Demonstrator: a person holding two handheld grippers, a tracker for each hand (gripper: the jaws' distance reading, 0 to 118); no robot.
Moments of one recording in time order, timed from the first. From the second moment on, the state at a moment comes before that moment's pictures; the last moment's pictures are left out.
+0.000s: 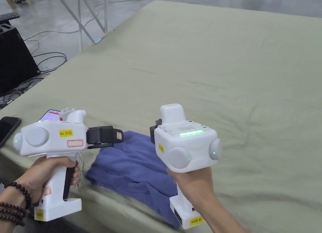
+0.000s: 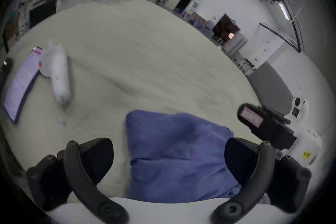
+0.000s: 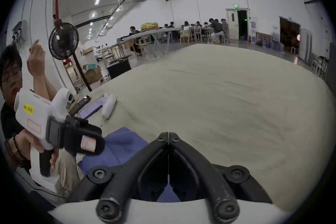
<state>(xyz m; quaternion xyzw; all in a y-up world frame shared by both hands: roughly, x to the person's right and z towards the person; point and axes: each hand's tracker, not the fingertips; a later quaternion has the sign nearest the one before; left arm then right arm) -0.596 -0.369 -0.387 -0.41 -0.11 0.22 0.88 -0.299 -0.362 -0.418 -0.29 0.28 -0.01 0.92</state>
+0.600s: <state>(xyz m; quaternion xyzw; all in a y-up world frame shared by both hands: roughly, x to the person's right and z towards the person) -0.286 -0.139 -0.295 -0.09 -0.11 -0.02 0.99 -0.026 -0.143 -0.313 -0.11 0.11 -0.01 0.99</state>
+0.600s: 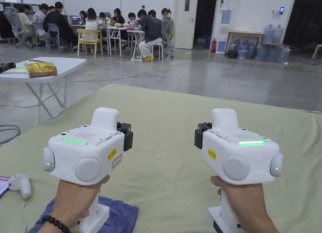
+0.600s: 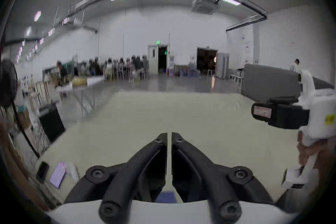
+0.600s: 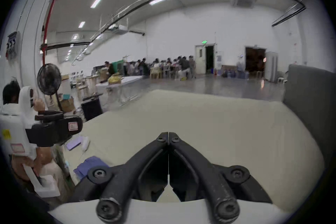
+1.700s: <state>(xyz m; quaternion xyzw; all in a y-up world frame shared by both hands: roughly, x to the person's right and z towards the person) -0.144 -0.269 -0.200 -0.08 -0.14 0.00 0.99 0.169 -0.232 -0.124 -0.04 -0.17 0.02 0.98</state>
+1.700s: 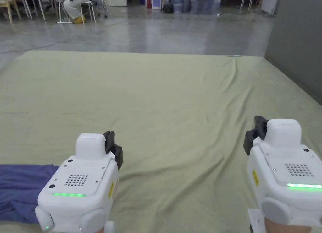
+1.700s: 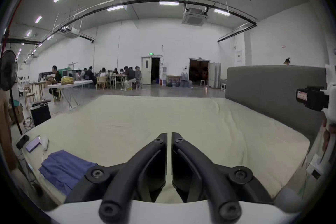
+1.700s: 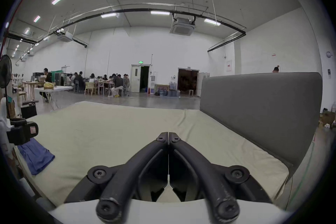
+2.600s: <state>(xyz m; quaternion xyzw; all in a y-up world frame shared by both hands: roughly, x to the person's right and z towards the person) -0.140 -0.267 -0.191 -0.01 -0.15 0.00 0.99 0.175 -0.240 -0.123 -0.06 -0.18 -0.02 0.98</state>
